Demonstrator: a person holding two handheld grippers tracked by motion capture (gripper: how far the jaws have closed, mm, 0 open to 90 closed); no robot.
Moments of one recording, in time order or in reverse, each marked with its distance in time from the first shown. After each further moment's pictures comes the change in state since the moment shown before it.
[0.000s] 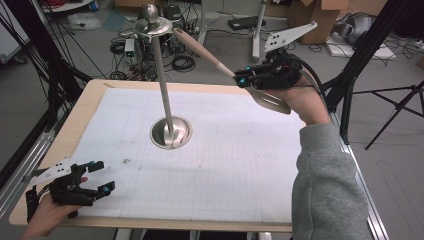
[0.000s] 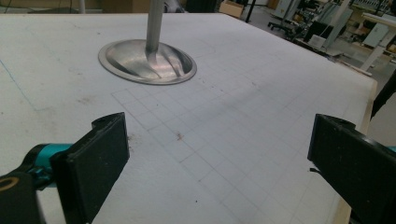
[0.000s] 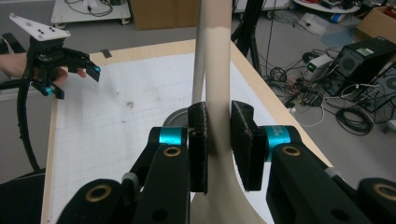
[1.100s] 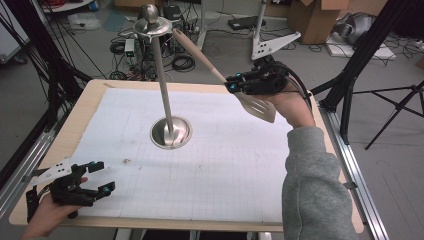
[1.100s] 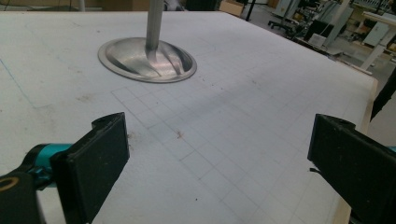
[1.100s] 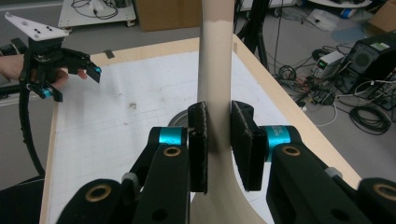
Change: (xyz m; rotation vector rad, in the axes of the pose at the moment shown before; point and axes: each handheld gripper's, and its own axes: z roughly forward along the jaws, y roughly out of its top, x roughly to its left) left arm 0.000 -0.001 0.000 0.010 -0.002 0.002; right arm -0.001 -0.012 0.030 -0.001 0.032 0.027
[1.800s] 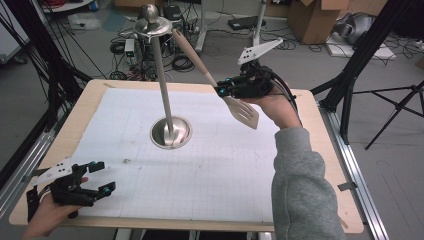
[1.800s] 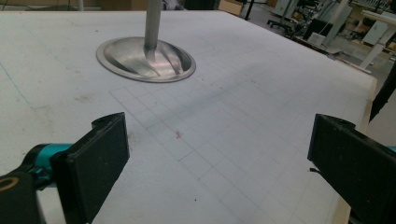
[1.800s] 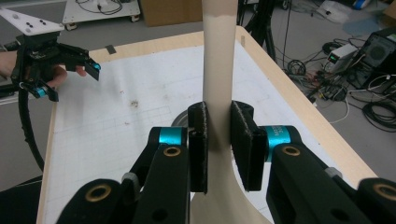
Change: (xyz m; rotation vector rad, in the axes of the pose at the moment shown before) left arm 0.000 0.000 0.001 0.001 -0.001 0.003; right arm -0.001 -0.004 0.030 0.022 0.024 0.019
